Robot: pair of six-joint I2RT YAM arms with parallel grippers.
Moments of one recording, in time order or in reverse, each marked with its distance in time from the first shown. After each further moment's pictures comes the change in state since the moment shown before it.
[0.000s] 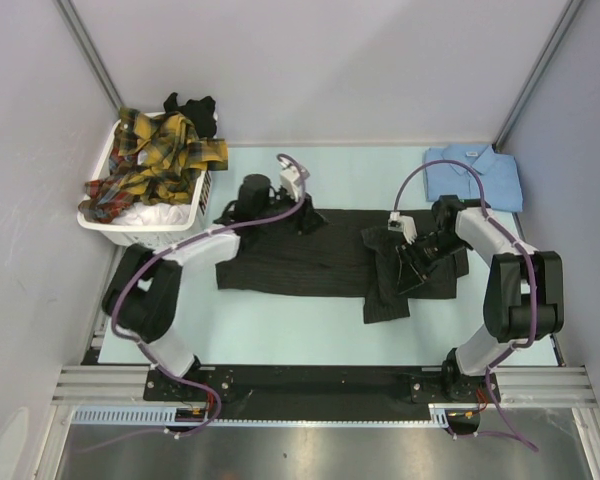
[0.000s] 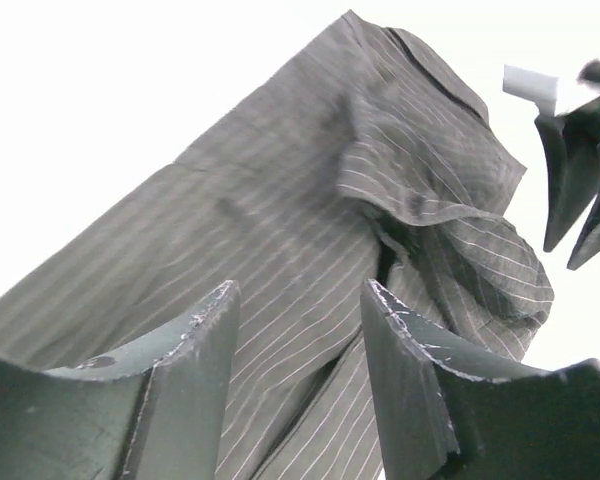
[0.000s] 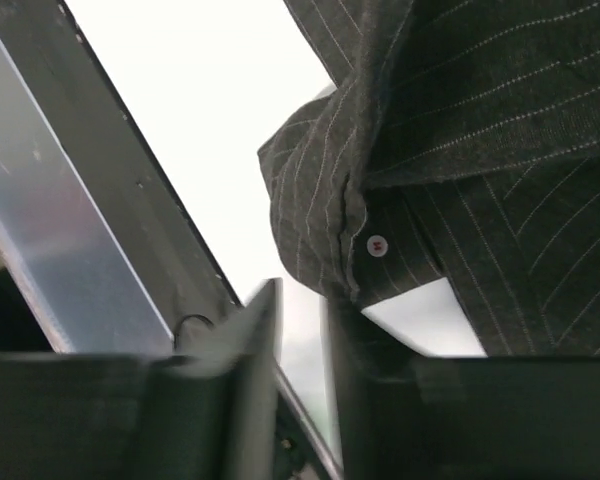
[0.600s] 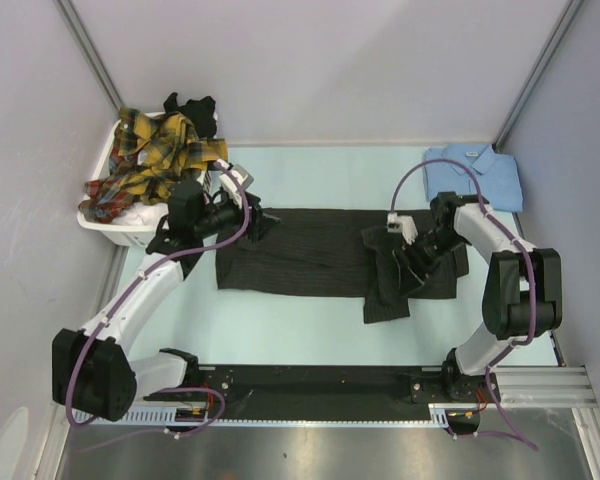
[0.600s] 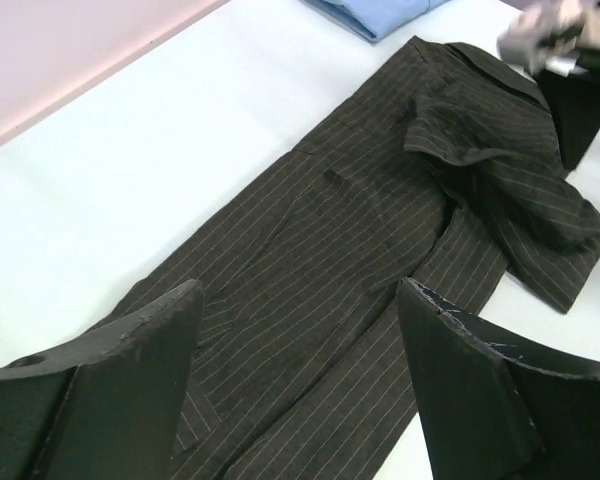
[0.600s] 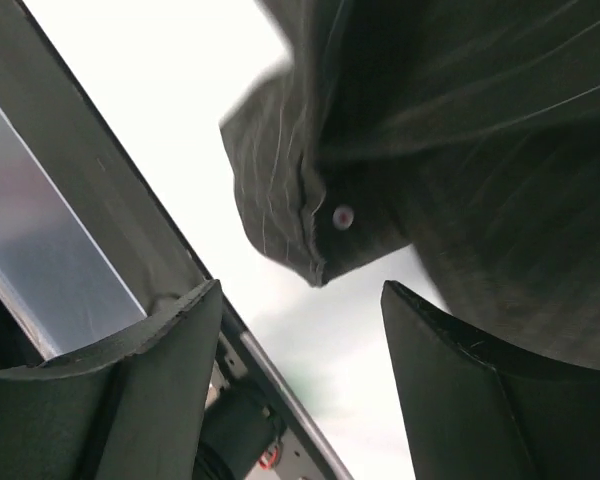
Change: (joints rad) left arm 0.264 -0.511 -0.167 -0.261 0.079 0.262; right arm 0.011 0.027 0.087 -0.040 0.092 0.003
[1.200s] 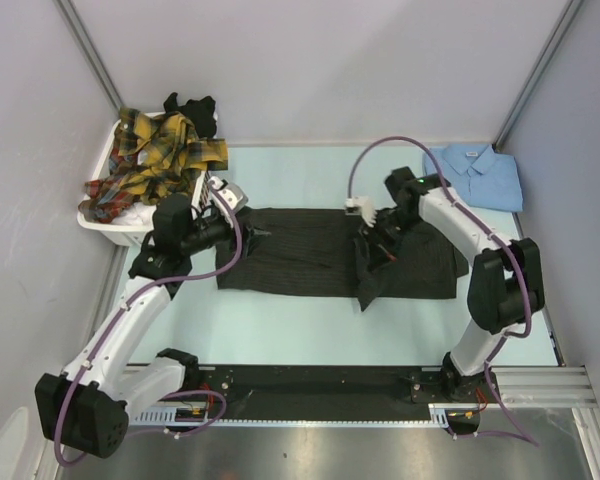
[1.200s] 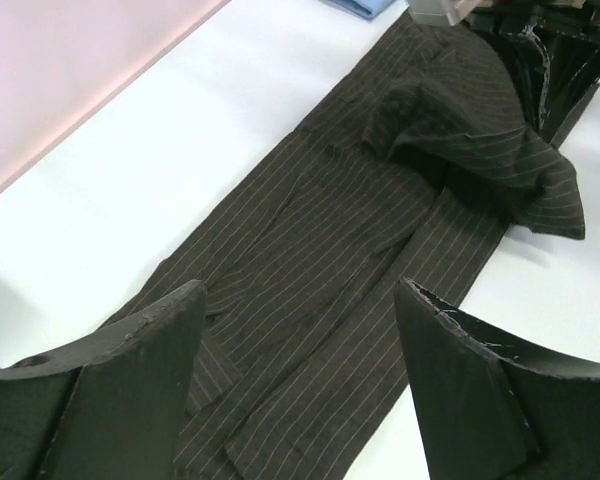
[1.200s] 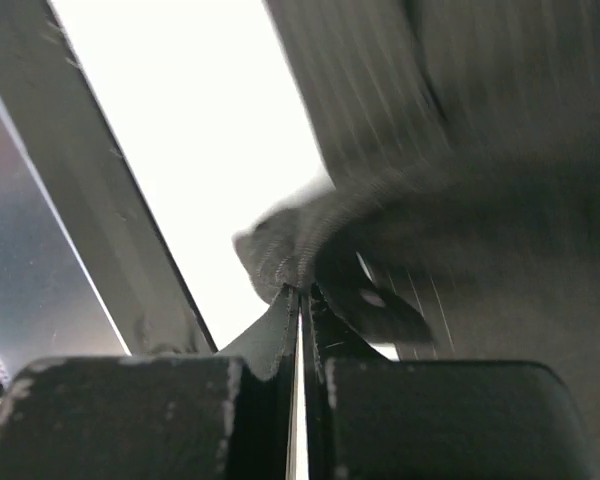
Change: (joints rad) left arm 0.000 -0.197 -0.038 -0.173 0.001 0.153; right arm 0.241 0.068 0.186 0.043 -0.001 0.065
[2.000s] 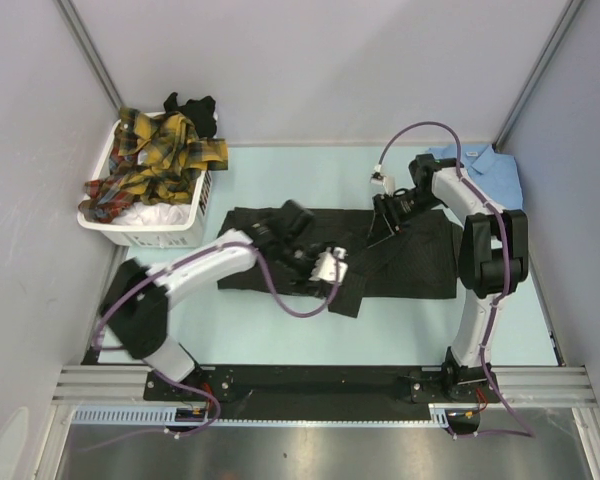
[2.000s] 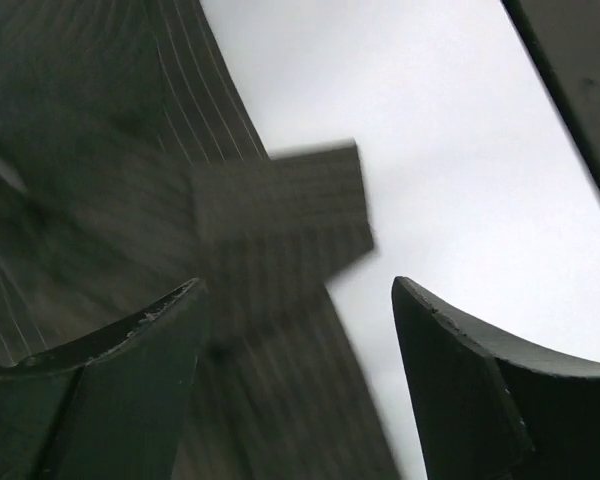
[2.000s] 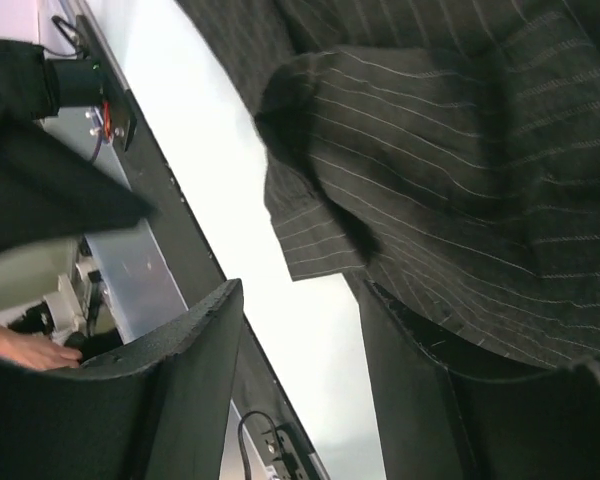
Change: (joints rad) left arm -0.499 0.545 0.307 -0.482 0.094 0.803; right arm -0.161 0.268 0.229 -0.013 -0.269 0.229
